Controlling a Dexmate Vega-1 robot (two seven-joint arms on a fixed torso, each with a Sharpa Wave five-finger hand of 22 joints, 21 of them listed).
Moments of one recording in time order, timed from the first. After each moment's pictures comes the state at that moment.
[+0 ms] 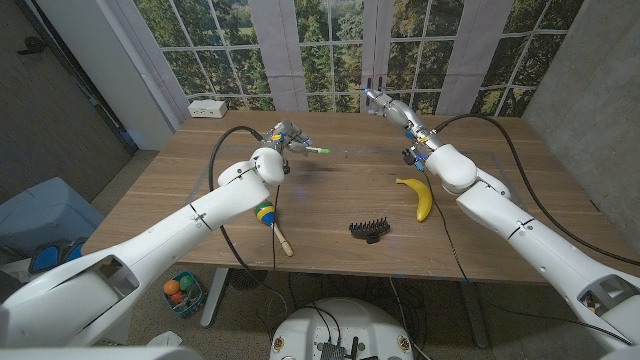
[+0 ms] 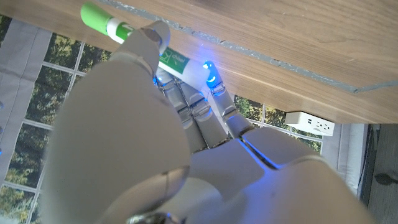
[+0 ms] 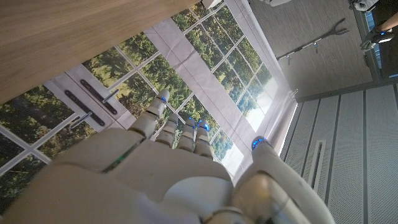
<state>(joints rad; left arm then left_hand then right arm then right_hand) 0.61 0.64 0.76 -1.90 0.07 0.79 0.37 1.30 -0.08 0.30 -0.16 0.60 1.13 0.00 0.37 0.31 1.17 -0.13 0.31 0.52 1.08 -0.19 0.23 0.48 0.37 -0.04 1.17 0.18 -0.76 -0.63 -0.49 -1.63 0.13 0.25 -0.04 0.20 0.12 0.29 0.04 0.19 0.12 -0.04 0.19 0.18 0.07 -0.03 0.20 0.19 0.01 0.00 0.22 0.21 0.29 0.02 0.22 0.18</state>
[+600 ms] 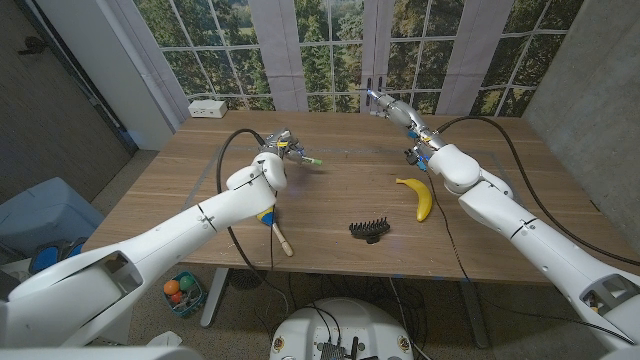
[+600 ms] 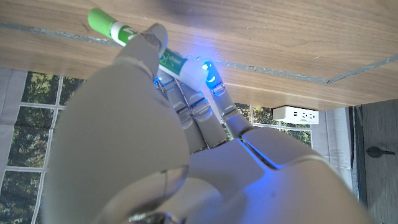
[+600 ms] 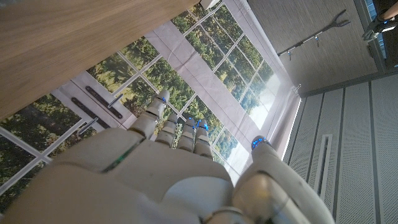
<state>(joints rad) 0.57 0.64 0.84 -1.87 0.18 0.90 0.30 1.30 -0.05 0.27 -0.16 0.51 1.11 -0.01 0.33 0.30 1.16 -0.13 0.28 0.48 1.08 -0.19 0.23 0.45 0.37 -0.04 1.18 0.18 -0.76 -0.64 -0.49 -1.62 0.19 0.24 -0.02 0.20 0.12 0.30 0.04 0.19 0.12 -0.04 0.19 0.18 0.07 -0.03 0.20 0.19 0.01 0.00 0.22 0.21 0.29 0.02 0.22 0.18</state>
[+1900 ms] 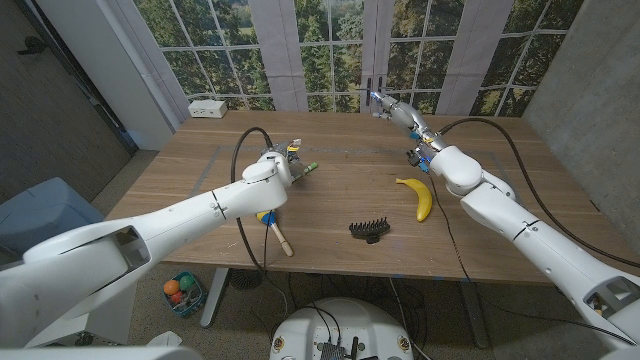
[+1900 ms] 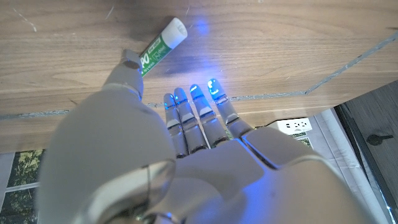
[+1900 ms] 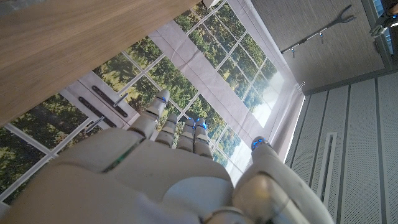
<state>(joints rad) 0.38 0.65 1.07 -1.85 0.27 1.15 0.04 1.00 -0.02 0.18 -0.13 0.20 0.44 -0.02 0.17 0.19 0.46 -0.05 0.17 0.24 0.44 -0.05 0.18 0.19 0.06 0.06 0.96 0.17 -0.78 -0.65 -0.48 -1.64 0.20 0.23 -0.04 0.18 0.11 0.30 0.03 0.19 0.12 0.01 0.19 0.18 0.07 -0.03 0.20 0.19 0.01 0.00 0.22 0.21 0.28 0.06 0.21 0.18</state>
